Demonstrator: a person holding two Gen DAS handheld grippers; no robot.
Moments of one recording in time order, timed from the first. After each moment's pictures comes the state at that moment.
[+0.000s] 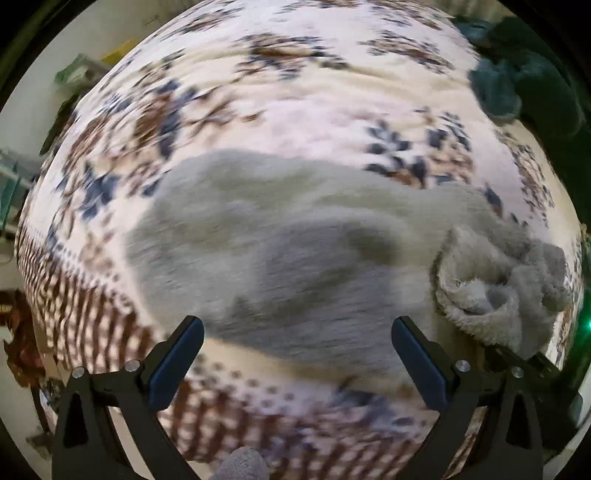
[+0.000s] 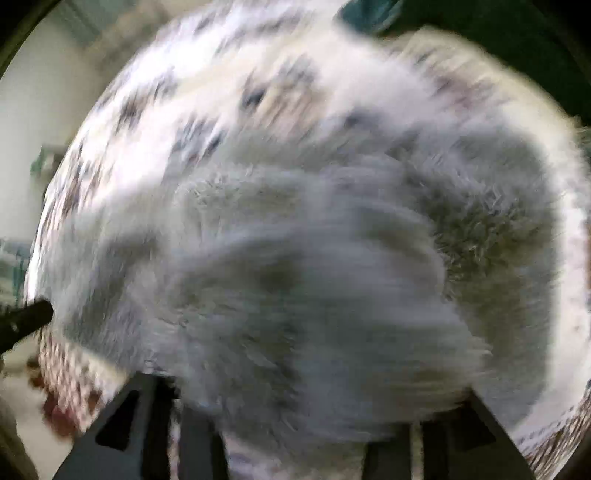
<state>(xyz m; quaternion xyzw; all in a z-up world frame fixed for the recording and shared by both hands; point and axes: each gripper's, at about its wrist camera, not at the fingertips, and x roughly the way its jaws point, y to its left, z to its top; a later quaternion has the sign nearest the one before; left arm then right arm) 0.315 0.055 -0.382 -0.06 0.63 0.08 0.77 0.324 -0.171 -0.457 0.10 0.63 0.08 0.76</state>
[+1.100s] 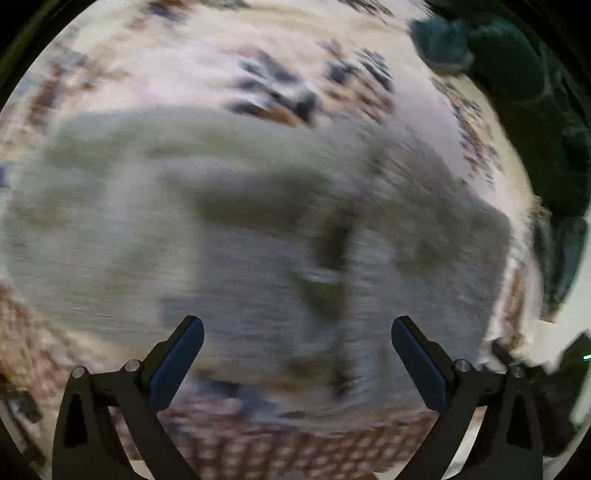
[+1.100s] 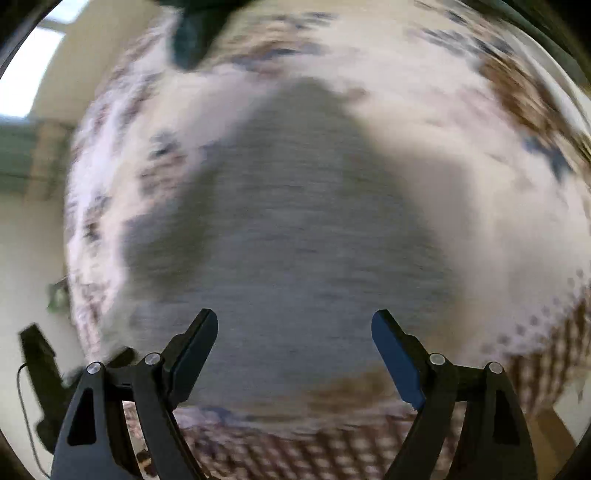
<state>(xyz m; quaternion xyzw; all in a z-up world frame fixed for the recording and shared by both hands) 0.346 -0.050 -0.433 -0.15 0.70 -0.07 0.70 0.282 -0.375 -0.438 0.33 0.63 -0.08 0.70</state>
